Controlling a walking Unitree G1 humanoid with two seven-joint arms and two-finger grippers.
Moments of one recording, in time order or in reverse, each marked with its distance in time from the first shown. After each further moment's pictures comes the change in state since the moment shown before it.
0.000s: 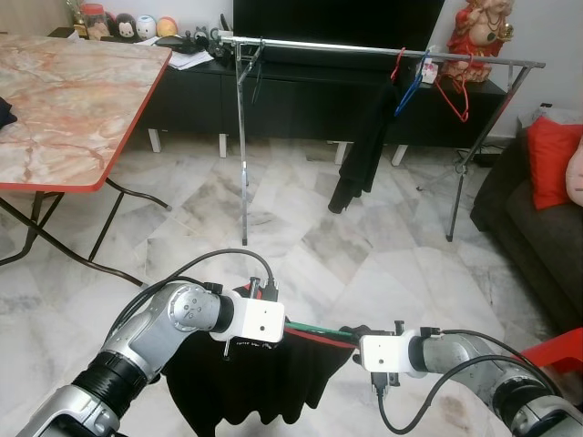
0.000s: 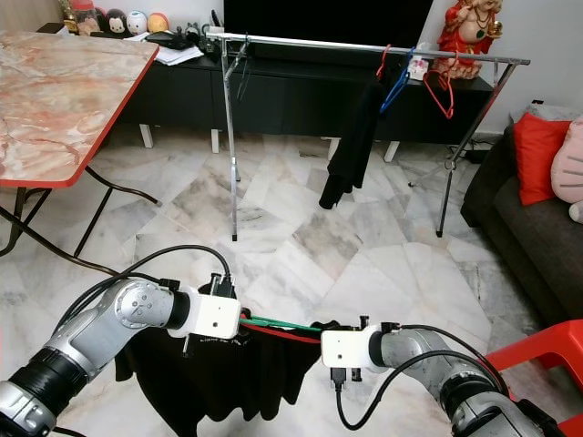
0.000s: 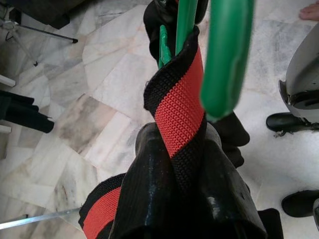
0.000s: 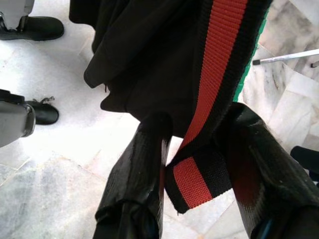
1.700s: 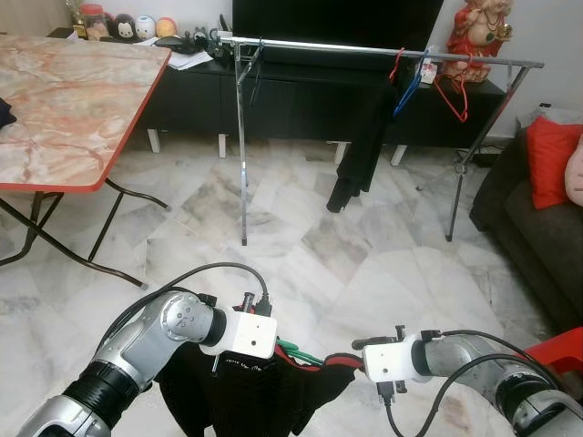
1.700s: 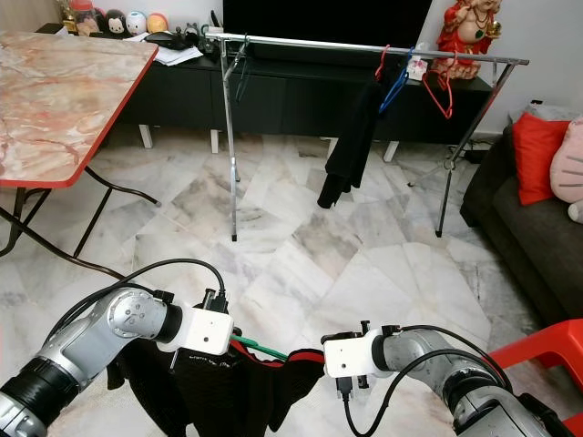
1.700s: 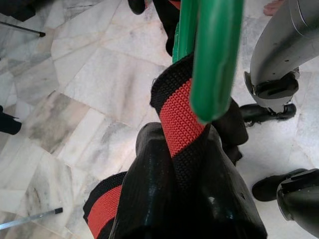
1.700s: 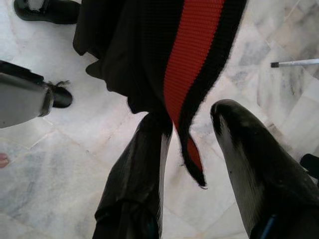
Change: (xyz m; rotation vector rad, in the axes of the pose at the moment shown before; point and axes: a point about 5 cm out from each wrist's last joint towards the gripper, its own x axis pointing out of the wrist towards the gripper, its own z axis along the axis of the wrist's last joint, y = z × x) left arm -0.003 -0.017 -0.007 -0.025 0.015 -0.109; right arm -0.002 0.007 -0.005 -0.065 0.017 0.099
